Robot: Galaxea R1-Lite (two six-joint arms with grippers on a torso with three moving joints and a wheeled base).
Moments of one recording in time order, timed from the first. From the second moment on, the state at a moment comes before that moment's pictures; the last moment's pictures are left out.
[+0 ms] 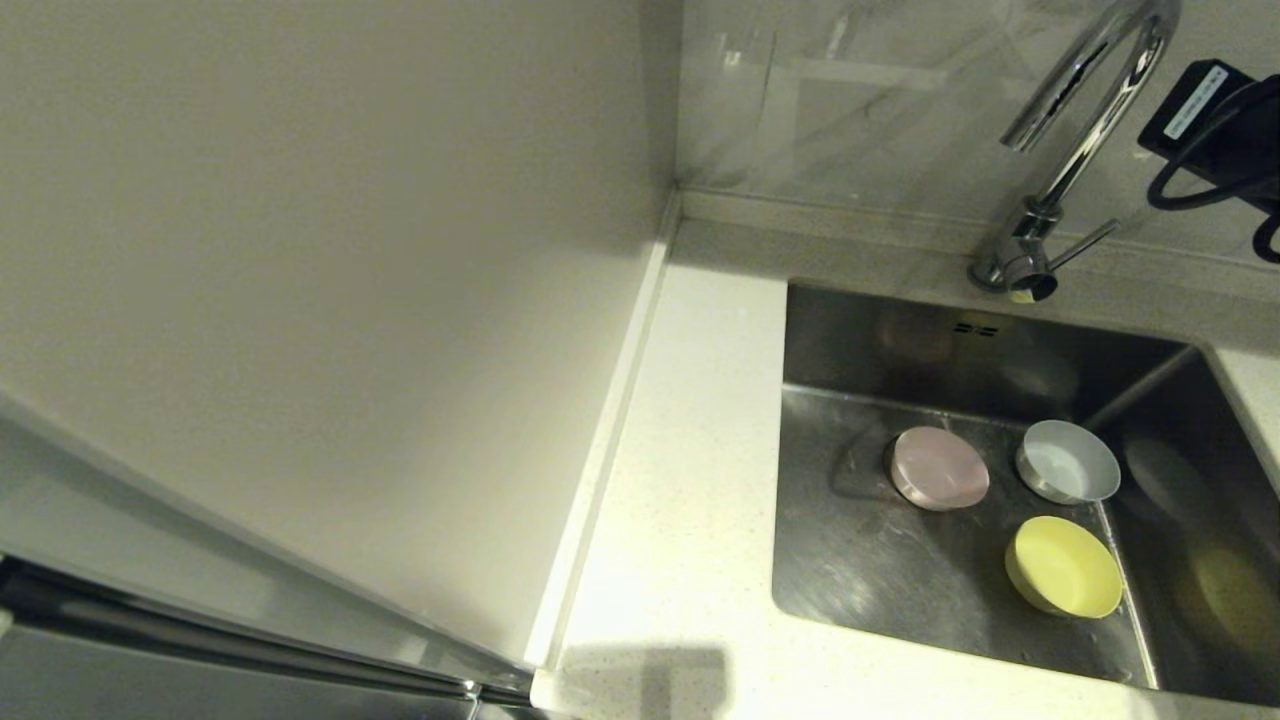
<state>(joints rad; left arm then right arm) 0.00 0.00 0.00 -0.01 0.00 -0.01 0.08 1.58 -1.56 0.02 -0.30 0.39</state>
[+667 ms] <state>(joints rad) 0.00 0.00 0.00 -0.01 0.00 -0.01 -0.01 1.75 -1.63 0.02 -0.28 0.37</state>
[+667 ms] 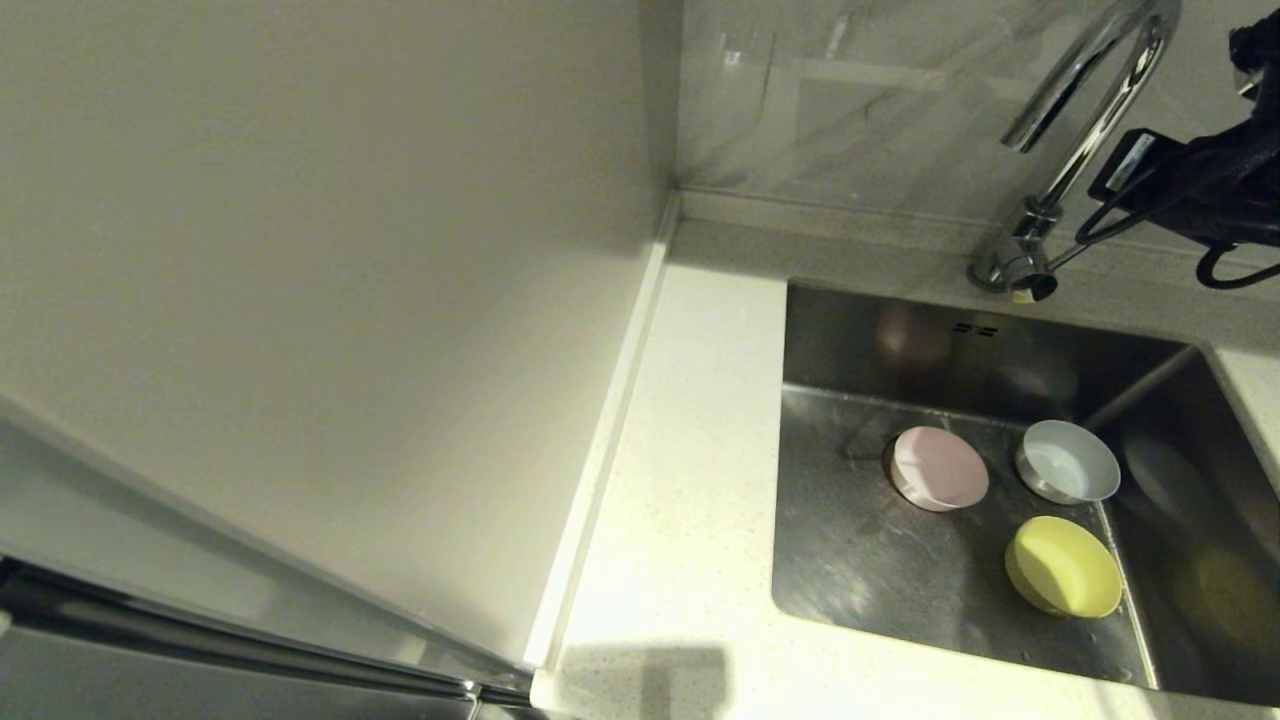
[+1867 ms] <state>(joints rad) 0.00 0.00 0.00 -0.01 0.00 -0.01 -0.04 1.89 -1.80 0.01 -0.25 0.32</state>
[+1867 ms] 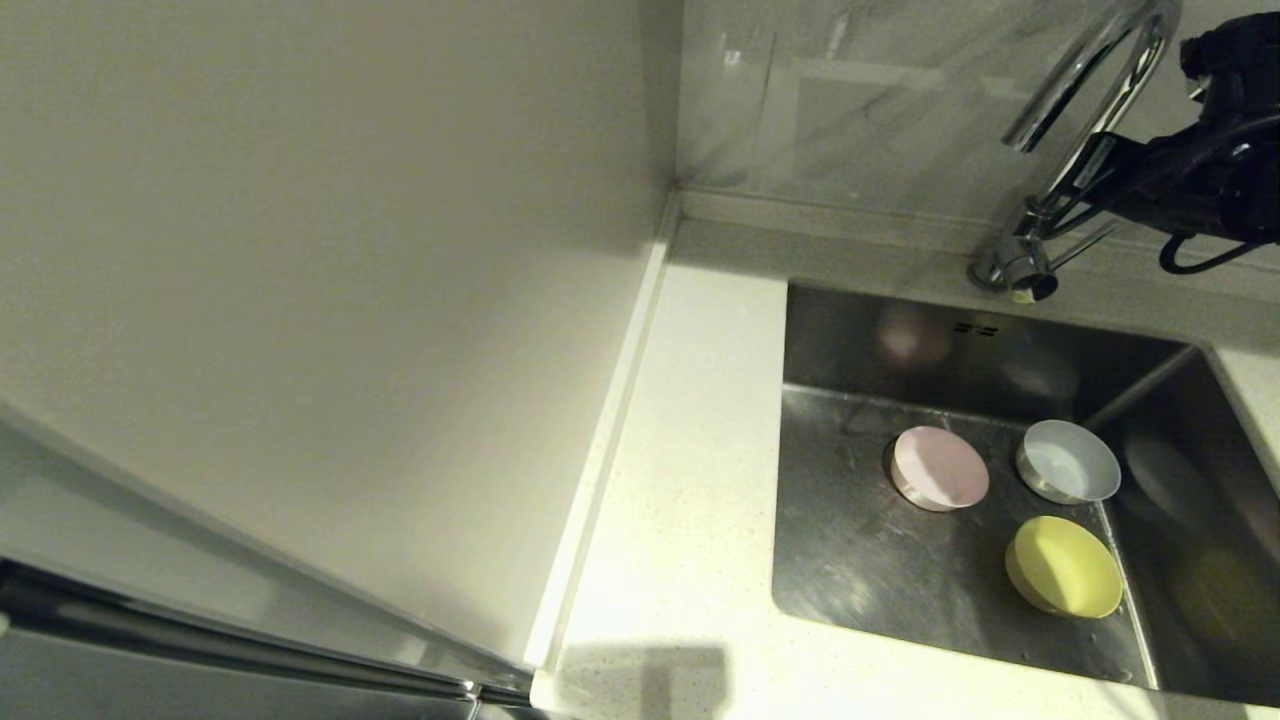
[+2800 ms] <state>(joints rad) 0.00 0.00 0.00 -0.01 0.00 -0.01 -0.05 2.02 -1.89 -0.07 -0.30 0.22</state>
